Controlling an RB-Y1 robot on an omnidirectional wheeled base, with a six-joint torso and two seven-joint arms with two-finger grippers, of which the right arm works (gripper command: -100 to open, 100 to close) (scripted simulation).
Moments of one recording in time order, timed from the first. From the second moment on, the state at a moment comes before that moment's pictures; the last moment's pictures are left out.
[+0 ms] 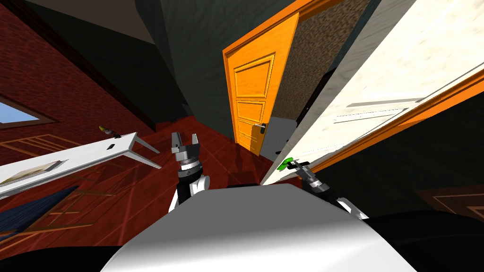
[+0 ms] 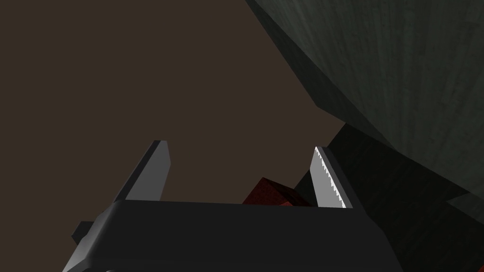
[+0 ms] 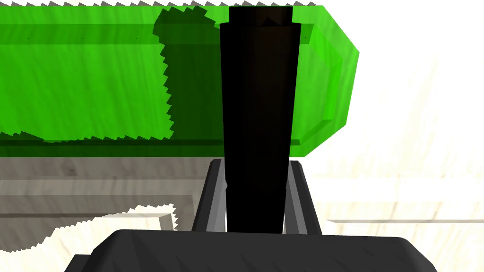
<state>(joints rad) 0.38 -0.60 -0.27 -0.98 0.36 -1.18 -0.86</state>
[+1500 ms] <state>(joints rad) 0.39 -0.60 -0.34 -0.84 0.43 -1.40 -0.86</state>
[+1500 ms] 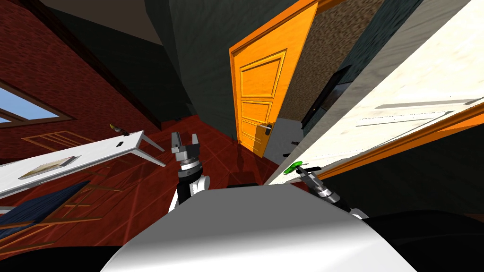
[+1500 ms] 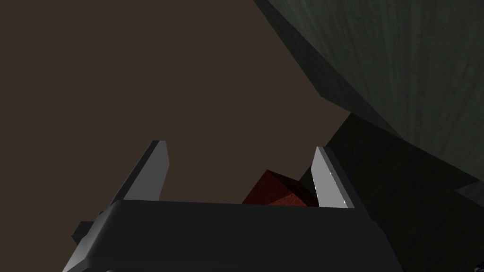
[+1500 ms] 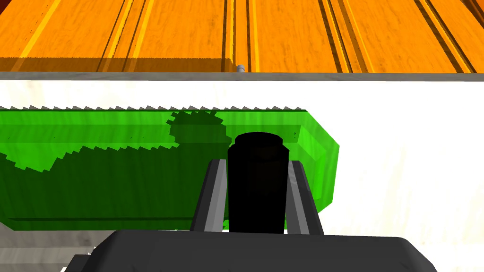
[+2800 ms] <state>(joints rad) 0.41 -0.61 -0.40 -0.74 0.49 -1.57 -0.86</state>
